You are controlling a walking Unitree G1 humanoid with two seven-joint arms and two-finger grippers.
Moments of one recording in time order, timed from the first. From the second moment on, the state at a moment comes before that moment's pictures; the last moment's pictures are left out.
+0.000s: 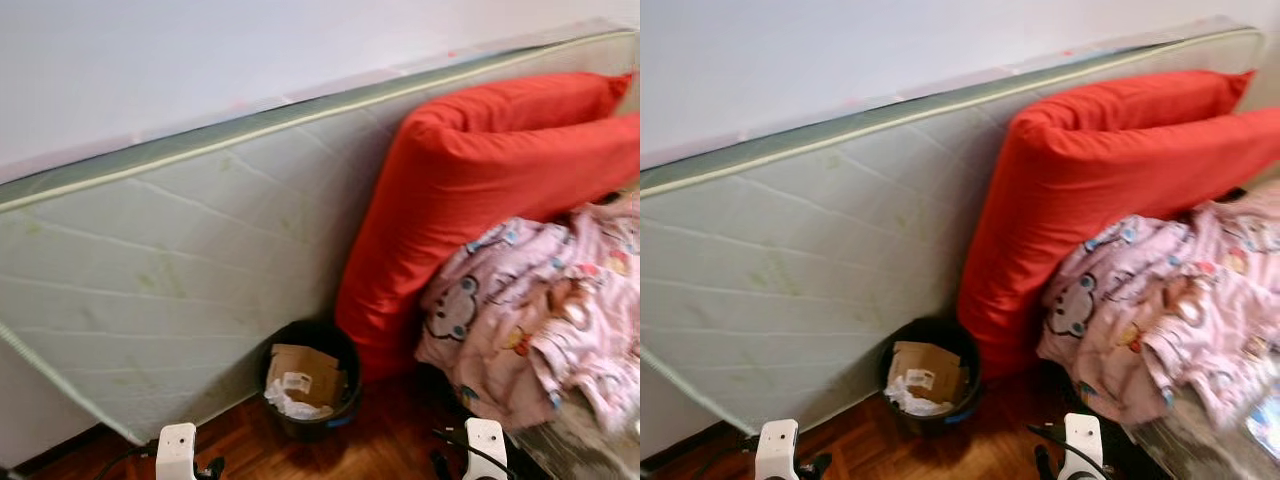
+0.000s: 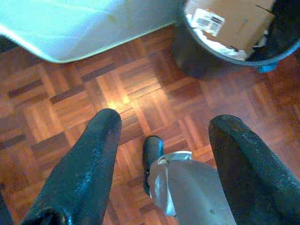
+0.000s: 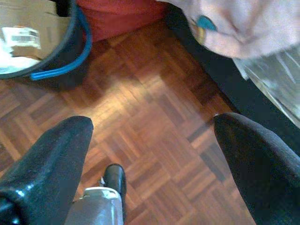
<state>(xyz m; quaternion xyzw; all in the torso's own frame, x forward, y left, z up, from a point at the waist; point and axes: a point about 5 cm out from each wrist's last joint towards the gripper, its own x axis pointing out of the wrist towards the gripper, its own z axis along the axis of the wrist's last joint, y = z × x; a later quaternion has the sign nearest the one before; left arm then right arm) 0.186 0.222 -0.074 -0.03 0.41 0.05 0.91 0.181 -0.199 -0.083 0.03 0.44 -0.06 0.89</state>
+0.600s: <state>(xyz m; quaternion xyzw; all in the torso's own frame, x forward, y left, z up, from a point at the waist) 0.186 0.223 -0.074 -0.01 0.41 0.04 0.91 0.181 -0.197 -0.083 0.03 0.44 -0.06 0.89</state>
